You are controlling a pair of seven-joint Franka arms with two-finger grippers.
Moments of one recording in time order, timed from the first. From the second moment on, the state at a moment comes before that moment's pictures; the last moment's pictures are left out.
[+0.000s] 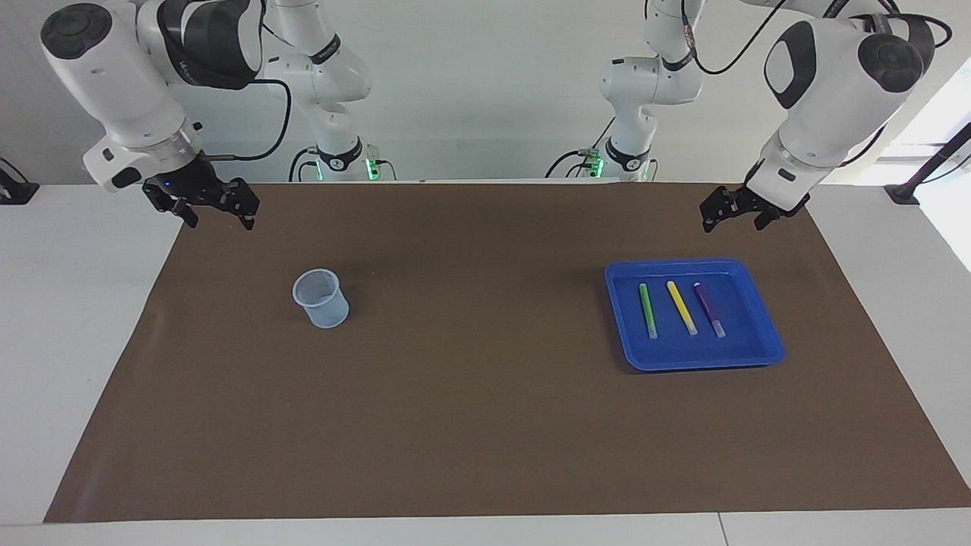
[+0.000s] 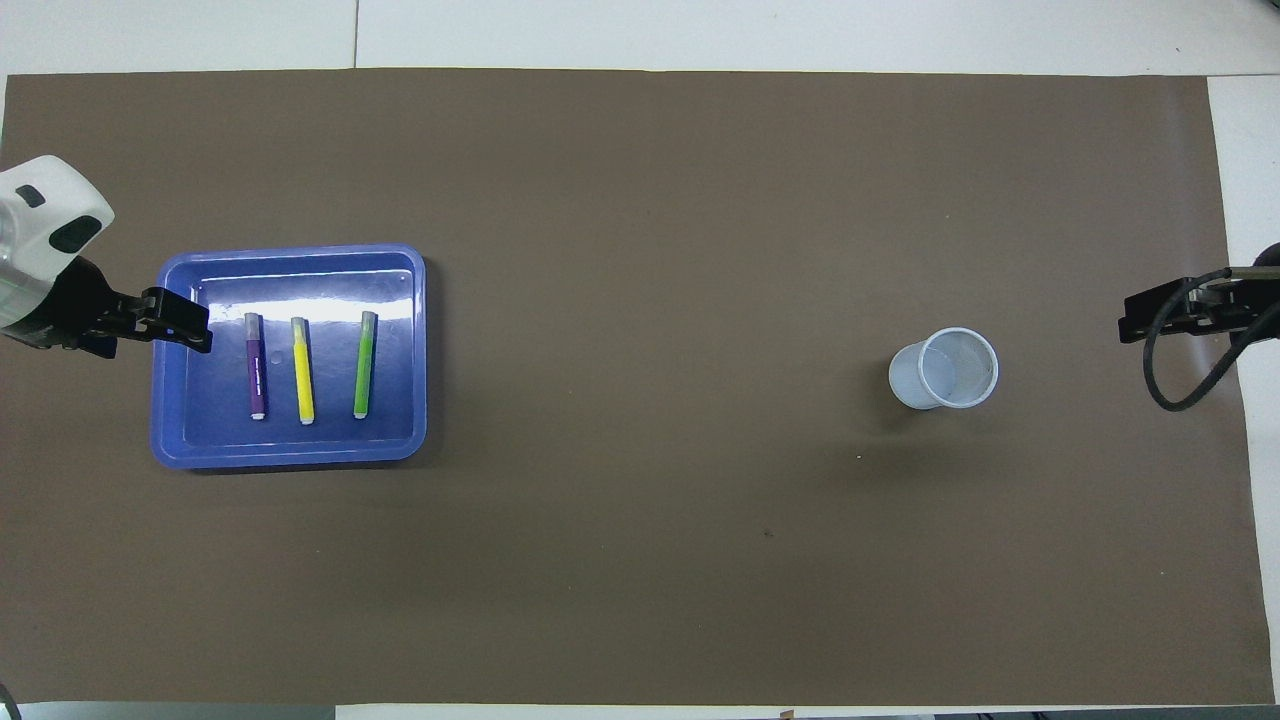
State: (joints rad) left arm -0.04 0.06 0.05 -1.82 -0.01 1.73 0.04; right arm -0.02 -0.03 -0.07 -1.73 -0.03 1.63 -0.02
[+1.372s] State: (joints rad) left arm 0.00 0.27 0.05 -2.05 -0.01 2.22 0.14; right arm -0.02 -0.03 -0.07 -1.73 -0.03 1.63 -0.02
